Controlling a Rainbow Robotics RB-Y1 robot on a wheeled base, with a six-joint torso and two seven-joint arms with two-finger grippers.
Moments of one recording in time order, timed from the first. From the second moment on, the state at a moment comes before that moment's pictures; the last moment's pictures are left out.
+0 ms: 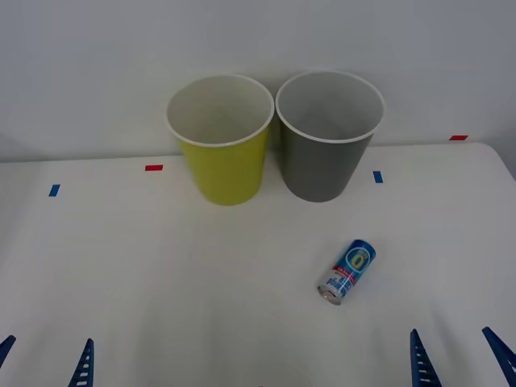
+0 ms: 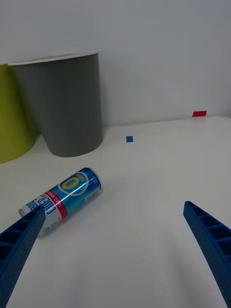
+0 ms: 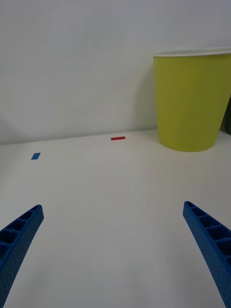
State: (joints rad) right arm 1.03 -0.30 0.19 -2.07 -0.03 -0.55 1.35; left arm 1.04 0.49 -0.21 -2.04 0.38 -0.65 -1.69
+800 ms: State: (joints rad) right arm 0.89 -0.29 0.20 -2.14 -0.06 -0.21 1.35; left arm 1.04 0.49 -0.21 -2.04 0.38 -0.65 -1.69
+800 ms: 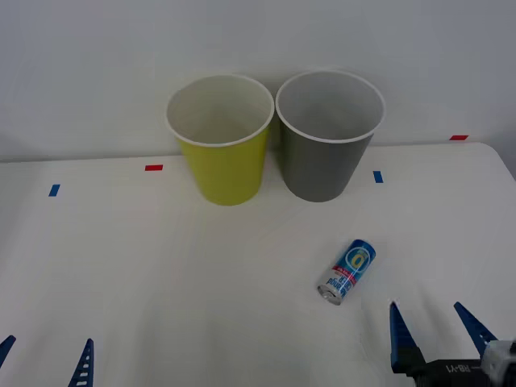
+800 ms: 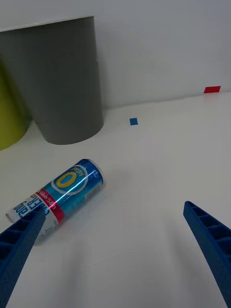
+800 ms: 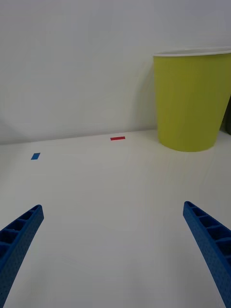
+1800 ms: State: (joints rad) right arm 0.52 -0.36 0.12 -2.44 -0.06 0.80 0.76; left arm 1.04 0.49 -0.21 -2.04 0.38 -0.65 -1.69
